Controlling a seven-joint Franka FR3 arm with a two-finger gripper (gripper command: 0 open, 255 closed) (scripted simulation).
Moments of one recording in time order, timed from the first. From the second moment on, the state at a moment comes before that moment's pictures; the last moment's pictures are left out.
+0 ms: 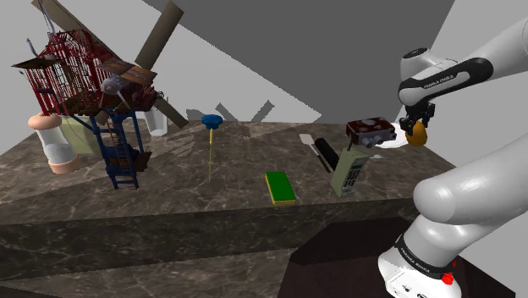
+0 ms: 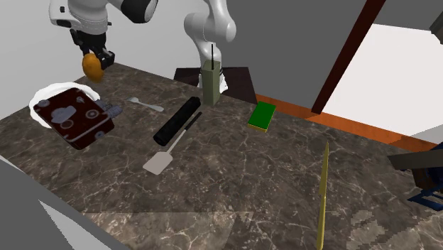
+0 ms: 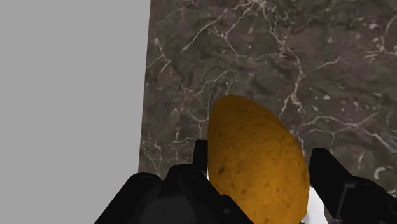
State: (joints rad) arm -0.50 -0.34 -0.32 -2.44 -0.80 2.14 0.03
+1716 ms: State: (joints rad) arm -0.54 -0.14 -0.36 -2.53 -0.95 2.41 0.24
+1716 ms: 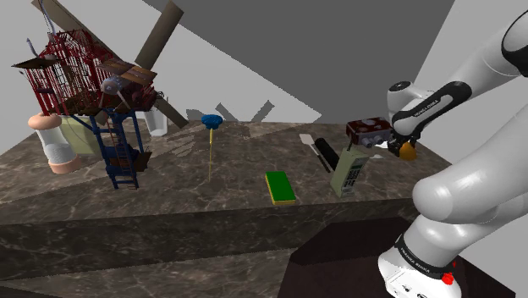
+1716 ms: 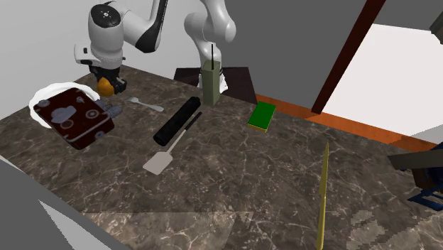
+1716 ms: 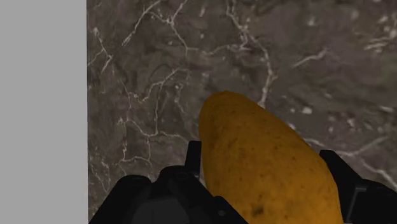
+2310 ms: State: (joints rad) arm -0.54 -0.13 -0.36 -2.54 -0.95 2.41 0.24
